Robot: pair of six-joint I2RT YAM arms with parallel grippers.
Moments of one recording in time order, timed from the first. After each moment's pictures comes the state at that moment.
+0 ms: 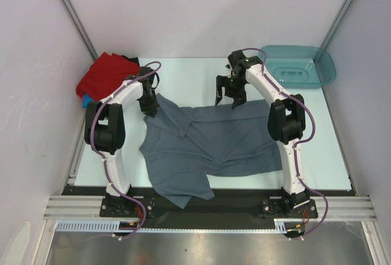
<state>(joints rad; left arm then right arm) -0.17 1.98 1.50 -0.81 -0.08 -0.43 0.37 2.27 2.10 -1.10 -0.28 0.38</state>
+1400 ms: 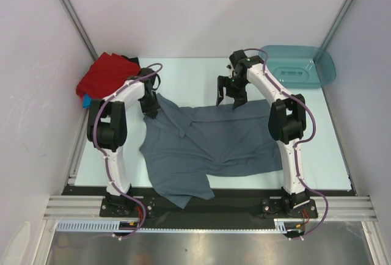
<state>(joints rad) -0.17 2.04 1.51 -0.80 -0.08 -0.43 0.36 2.27 2.11 -1.12 -0.30 0.37</state>
